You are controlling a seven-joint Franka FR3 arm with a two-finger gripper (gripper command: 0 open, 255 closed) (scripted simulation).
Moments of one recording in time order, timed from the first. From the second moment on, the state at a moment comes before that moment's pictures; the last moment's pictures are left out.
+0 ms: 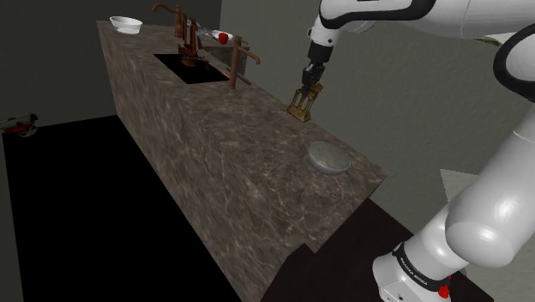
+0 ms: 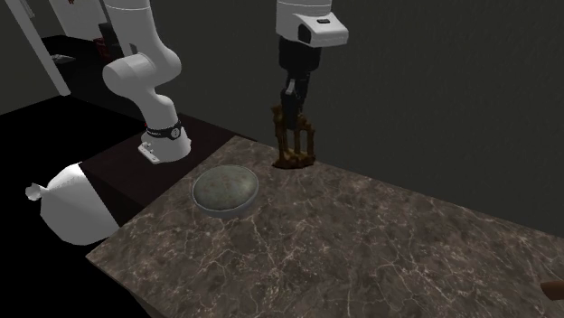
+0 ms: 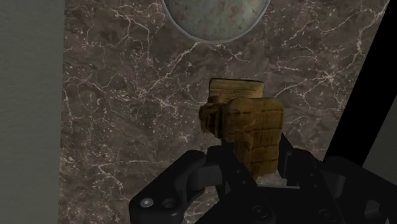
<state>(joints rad) 0.01 0.15 -0.10 -1.67 0.00 1.77 -0.35</state>
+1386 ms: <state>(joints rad) -0.06 -0.34 -0.18 -2.23 -0.08 1.85 -0.46</state>
